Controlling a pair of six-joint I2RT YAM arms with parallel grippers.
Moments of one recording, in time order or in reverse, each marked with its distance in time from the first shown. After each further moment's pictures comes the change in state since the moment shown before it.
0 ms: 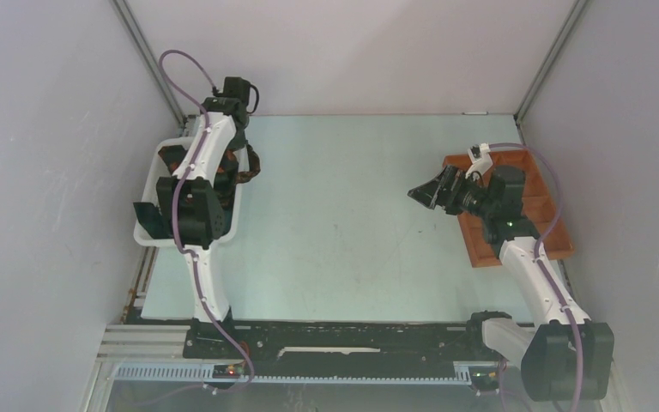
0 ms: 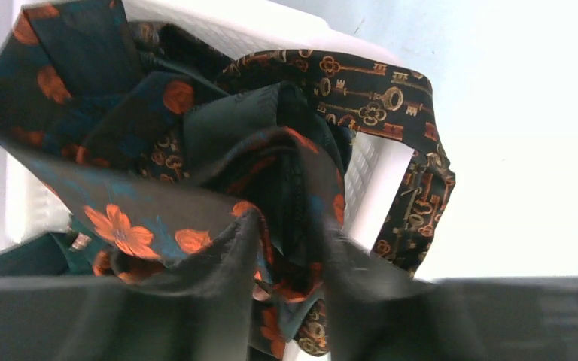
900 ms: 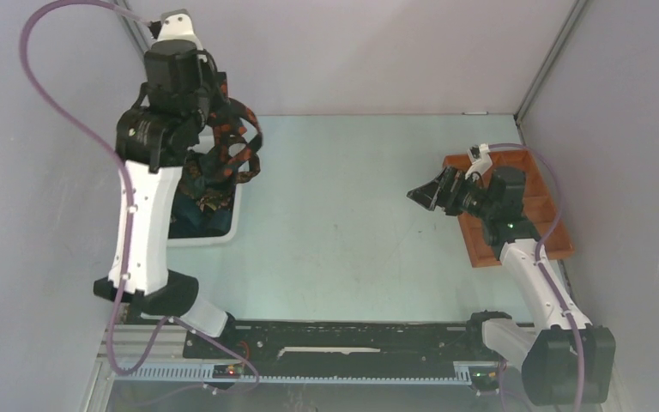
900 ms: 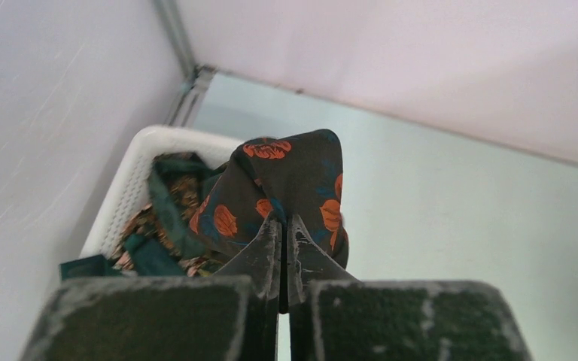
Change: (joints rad) left arm -0.187 -0.535 0.204 -0.059 0.012 0.004; right arm 0.008 -0.018 0.000 -0.009 -0.007 -0.003
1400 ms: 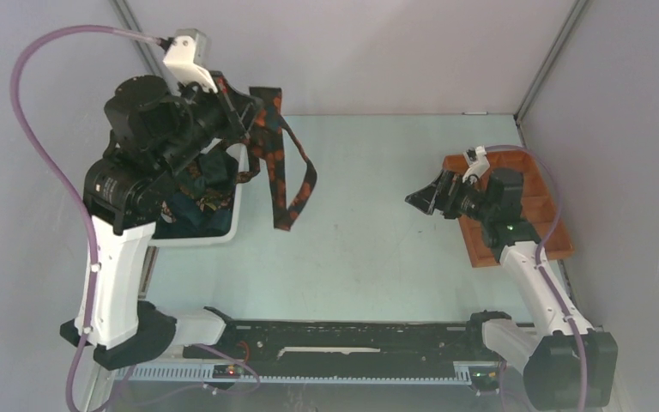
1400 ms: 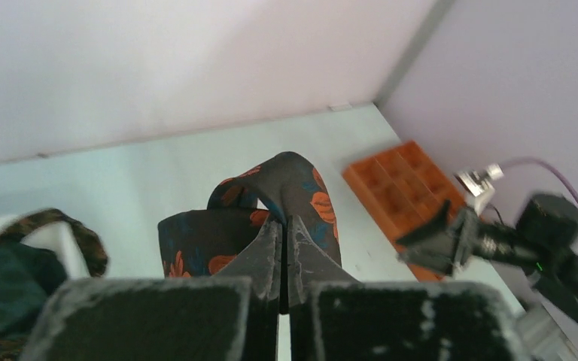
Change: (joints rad) left arm -0.206 -0.246 -0.068 0.115 0.440 -0.019; right arm 0.024 -0.024 0.000 -0.051 0.009 -0.030
